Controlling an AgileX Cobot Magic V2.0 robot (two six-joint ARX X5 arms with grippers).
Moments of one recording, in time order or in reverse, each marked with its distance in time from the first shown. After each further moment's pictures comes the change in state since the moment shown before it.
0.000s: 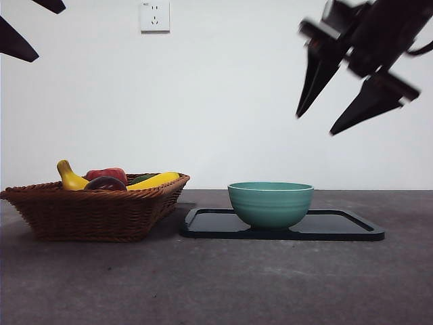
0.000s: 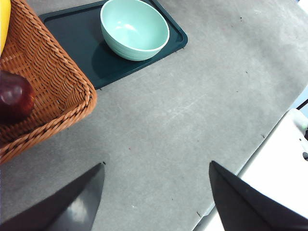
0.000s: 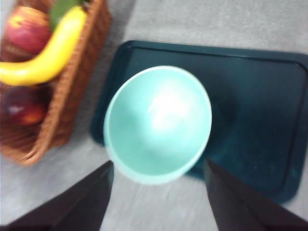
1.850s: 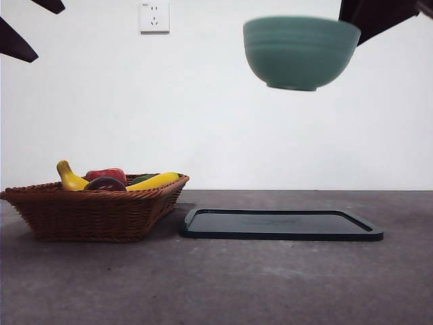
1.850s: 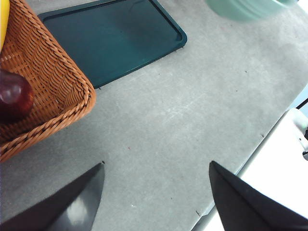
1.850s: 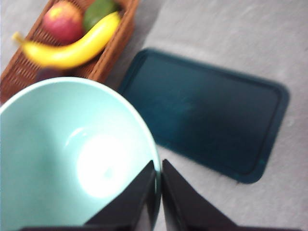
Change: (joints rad) left arm 0.000 0.000 0.000 -0.003 0.000 0.000; right arm 0.069 -0.224 0.102 -0.266 0.076 -0.143
